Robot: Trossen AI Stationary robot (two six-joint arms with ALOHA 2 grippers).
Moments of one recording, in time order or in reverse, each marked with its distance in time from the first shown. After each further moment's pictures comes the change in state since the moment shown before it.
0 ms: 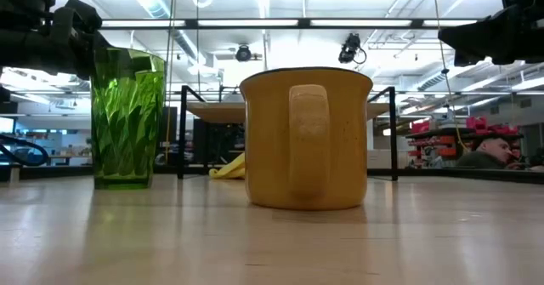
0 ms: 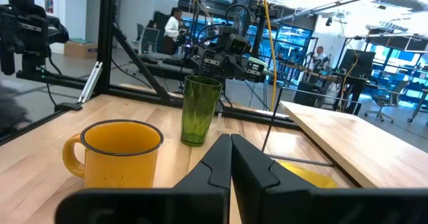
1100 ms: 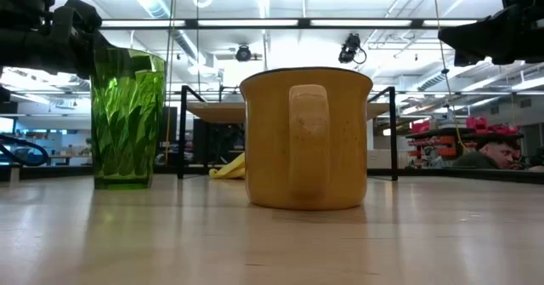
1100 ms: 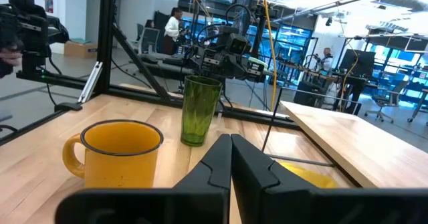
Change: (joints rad) left arm 0.000 0.000 0.000 0.013 0.000 -0.014; right arm 0.000 0.000 0.000 0.000 0.000 -0.001
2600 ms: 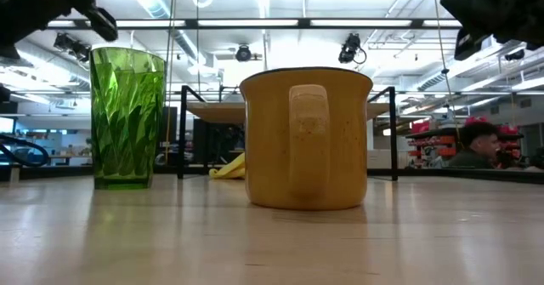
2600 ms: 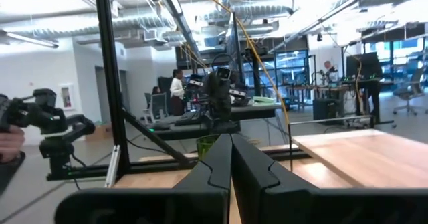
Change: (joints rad) left arm -0.173 0.015 0.000 0.548 0.221 -0.418; right arm 0.000 0.000 0.000 0.215 -0.001 0.245
